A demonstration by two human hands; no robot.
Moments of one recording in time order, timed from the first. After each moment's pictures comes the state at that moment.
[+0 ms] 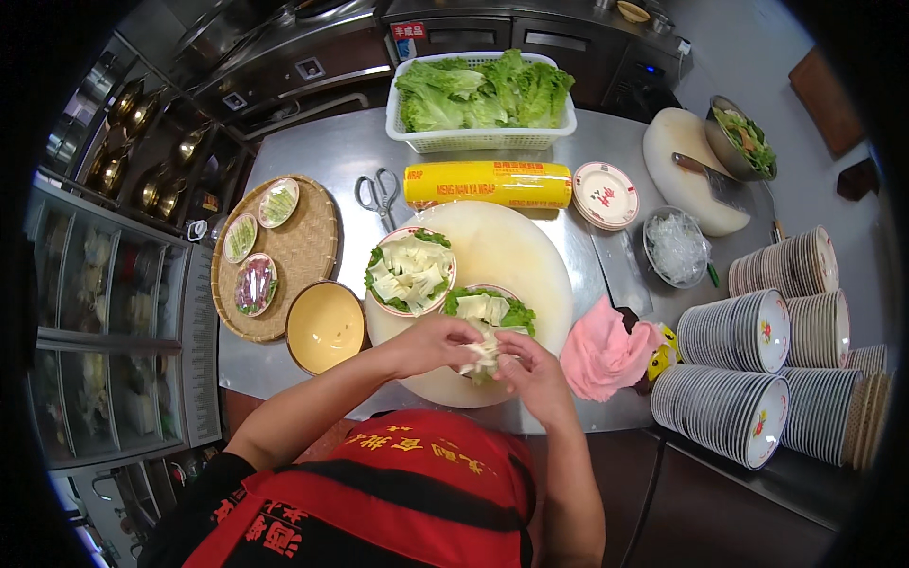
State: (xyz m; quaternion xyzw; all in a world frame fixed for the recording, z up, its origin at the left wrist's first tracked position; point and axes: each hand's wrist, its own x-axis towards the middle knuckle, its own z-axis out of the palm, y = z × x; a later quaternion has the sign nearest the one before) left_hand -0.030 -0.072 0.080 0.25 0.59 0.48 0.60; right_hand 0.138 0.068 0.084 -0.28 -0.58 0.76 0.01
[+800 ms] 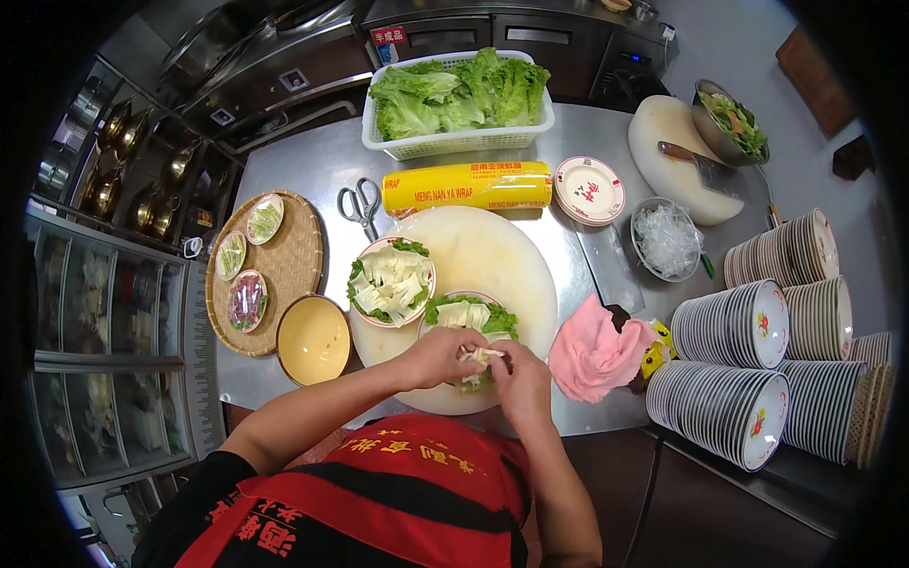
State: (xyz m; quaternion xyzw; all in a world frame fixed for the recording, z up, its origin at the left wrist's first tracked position) left_hand -0.011 -0.040 0.064 0.41 0.72 0.35 0.44; right_hand 0.135 0.068 0.061 -0.35 -0.81 0.47 0.08
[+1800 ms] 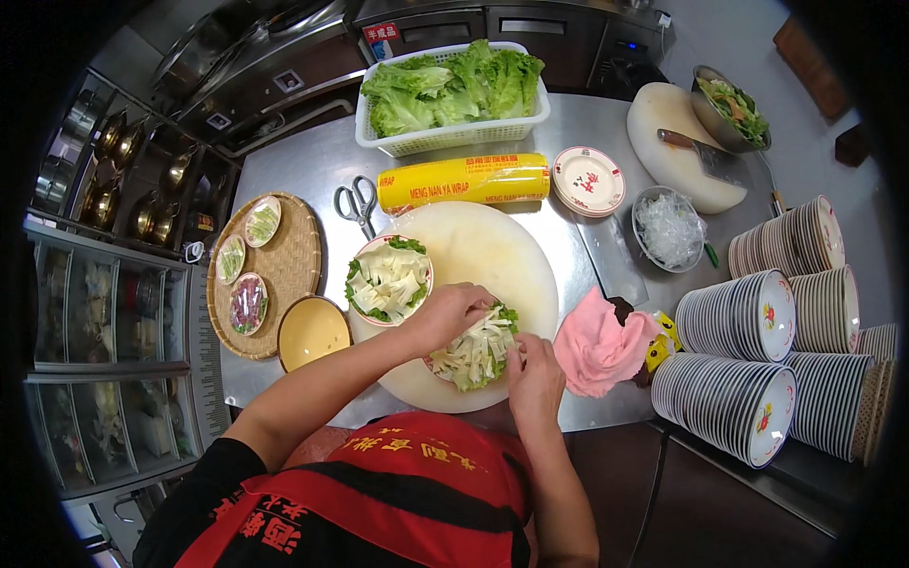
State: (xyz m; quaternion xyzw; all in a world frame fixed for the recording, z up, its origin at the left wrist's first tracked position) left_hand -0.042 0.001 0.050 0.51 0.75 0.31 0.26; right_hand 0.141 0.072 0.063 -0.38 -0.84 0.35 0.15
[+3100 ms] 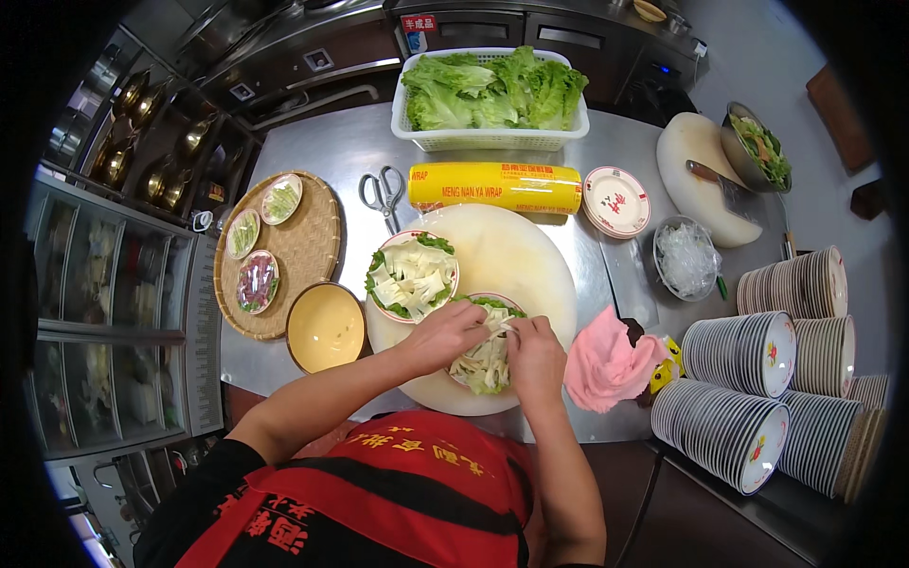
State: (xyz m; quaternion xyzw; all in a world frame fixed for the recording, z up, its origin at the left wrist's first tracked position) left_hand -0.042 -0.052 0.033 0.67 0.69 0.25 0.05; right_hand 0.096 0.081 0.053 -0.29 -0.91 0.28 0.12
